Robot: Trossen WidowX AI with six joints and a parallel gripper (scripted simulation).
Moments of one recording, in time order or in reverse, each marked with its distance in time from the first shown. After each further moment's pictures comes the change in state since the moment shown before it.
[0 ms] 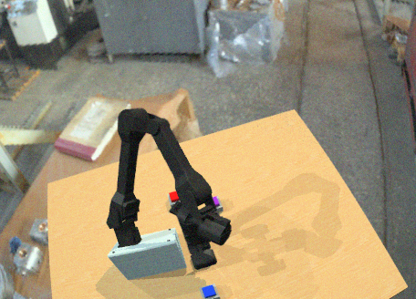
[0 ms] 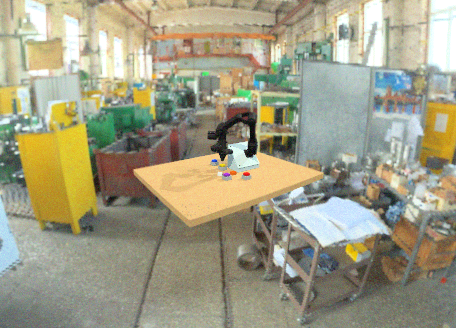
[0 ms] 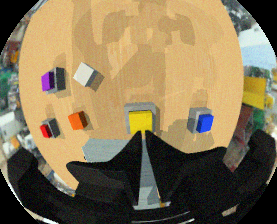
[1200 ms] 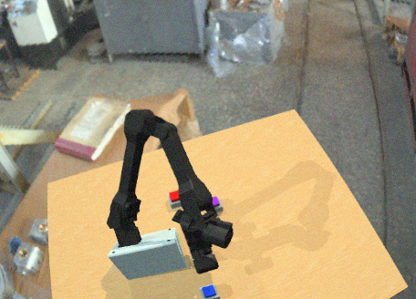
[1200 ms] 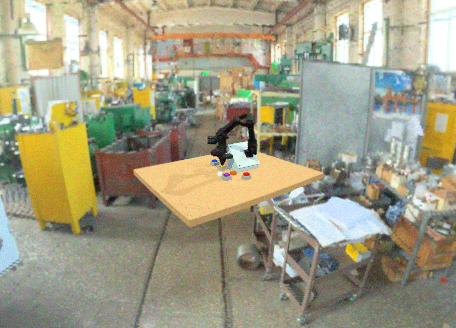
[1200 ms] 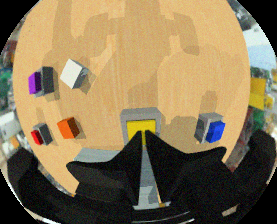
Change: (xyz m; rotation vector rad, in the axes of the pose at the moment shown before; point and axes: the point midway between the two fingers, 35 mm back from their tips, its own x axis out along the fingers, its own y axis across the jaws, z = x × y) arm 0.033 0.000 0.001 -0.002 -0.003 0.000
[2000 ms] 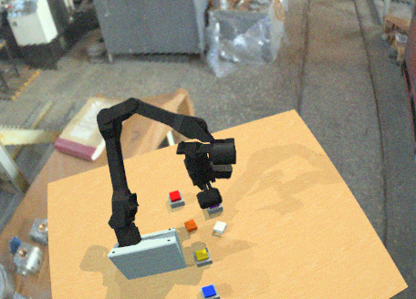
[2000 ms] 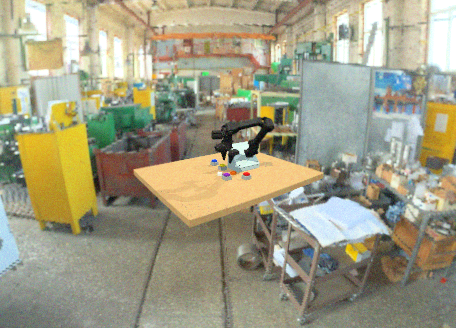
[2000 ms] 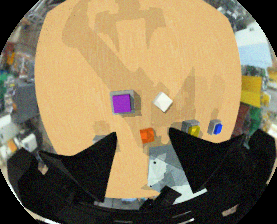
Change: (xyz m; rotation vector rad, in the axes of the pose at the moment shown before) arm -0.078 0.151 0.069 0.009 -0.008 -0.035
